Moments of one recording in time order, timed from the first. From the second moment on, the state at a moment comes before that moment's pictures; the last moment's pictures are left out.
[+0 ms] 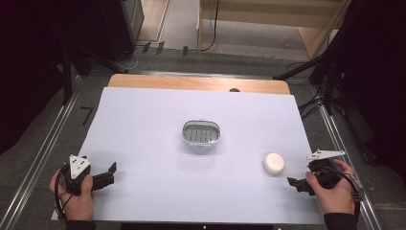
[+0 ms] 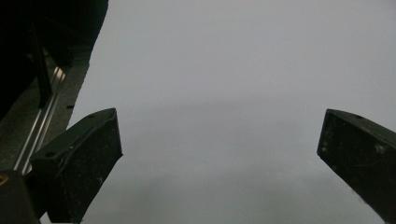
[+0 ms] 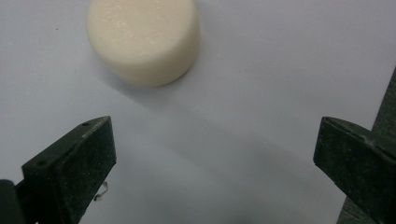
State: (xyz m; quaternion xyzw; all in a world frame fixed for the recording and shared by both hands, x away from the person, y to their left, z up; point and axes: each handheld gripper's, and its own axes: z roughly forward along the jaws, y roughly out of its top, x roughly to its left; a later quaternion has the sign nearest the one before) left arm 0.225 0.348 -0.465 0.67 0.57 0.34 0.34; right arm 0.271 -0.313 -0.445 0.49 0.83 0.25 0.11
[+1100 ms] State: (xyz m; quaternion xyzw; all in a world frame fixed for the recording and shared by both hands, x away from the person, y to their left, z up) left arm 0.224 0.347 -0.465 0.67 0.57 0.34 0.34; right arm 0.295 -0.269 -0.454 0.44 0.87 0.24 0.06
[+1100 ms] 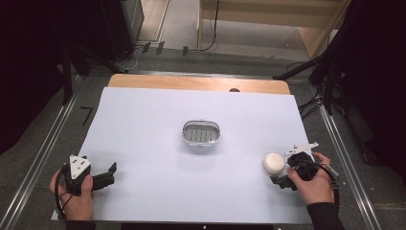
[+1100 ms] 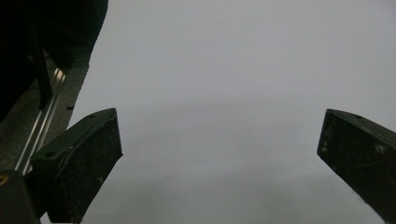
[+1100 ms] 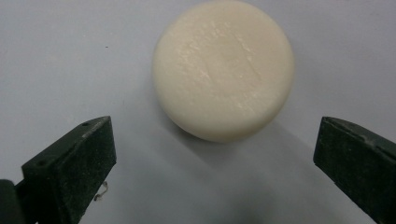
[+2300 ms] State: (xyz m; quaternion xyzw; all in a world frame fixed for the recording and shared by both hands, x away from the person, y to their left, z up) left arm 0.225 0.348 -0.465 0.67 0.57 0.34 0.34; right arm 0.318 -0.244 -0.460 0.45 0.86 0.22 0.08
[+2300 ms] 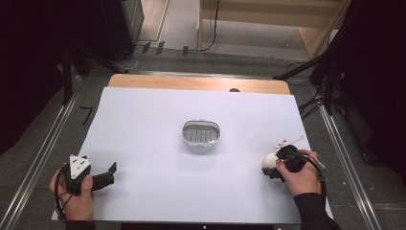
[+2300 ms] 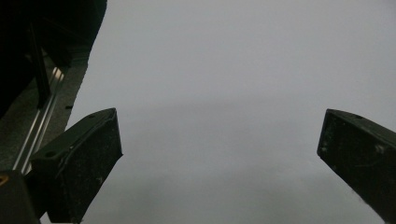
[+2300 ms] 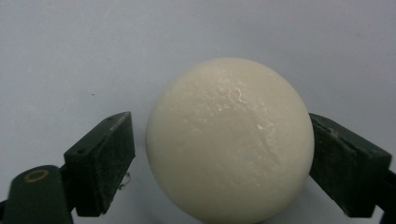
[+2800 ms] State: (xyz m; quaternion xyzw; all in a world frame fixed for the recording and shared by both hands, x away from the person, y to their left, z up) left arm 0.225 0.348 -0.465 0.67 0.57 0.34 0.34; right arm 0.318 -0.243 -0.460 0.45 0.86 0.23 0.08
